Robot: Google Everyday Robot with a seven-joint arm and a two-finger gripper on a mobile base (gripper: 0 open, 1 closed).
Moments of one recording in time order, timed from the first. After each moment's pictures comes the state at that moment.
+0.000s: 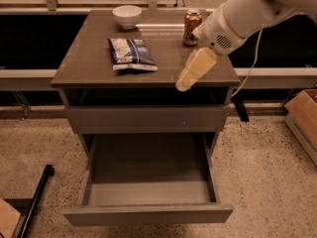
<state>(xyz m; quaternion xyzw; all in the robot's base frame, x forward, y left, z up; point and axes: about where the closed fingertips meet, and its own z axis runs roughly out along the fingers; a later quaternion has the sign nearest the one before) 0.601 -0.087 0.937 -0.58 0.74 0.11 0.32</state>
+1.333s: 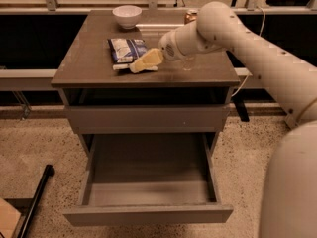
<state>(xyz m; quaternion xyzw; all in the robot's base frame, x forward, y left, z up) 0.757 0.011 0.860 -0.41 0.78 0.23 0.42</state>
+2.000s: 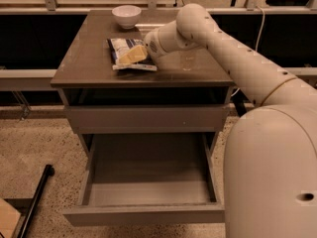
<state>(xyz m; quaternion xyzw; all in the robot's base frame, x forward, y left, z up) 0.803 0.060 0.847 -0.40 0.77 0.25 0.42</state>
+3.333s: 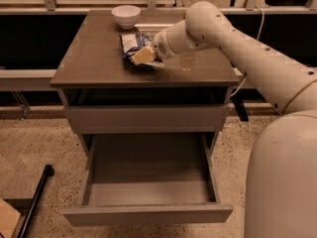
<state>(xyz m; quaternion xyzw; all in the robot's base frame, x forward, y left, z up) 0.778 0.038 0.856 -0.41 0.78 0.23 0.42</state>
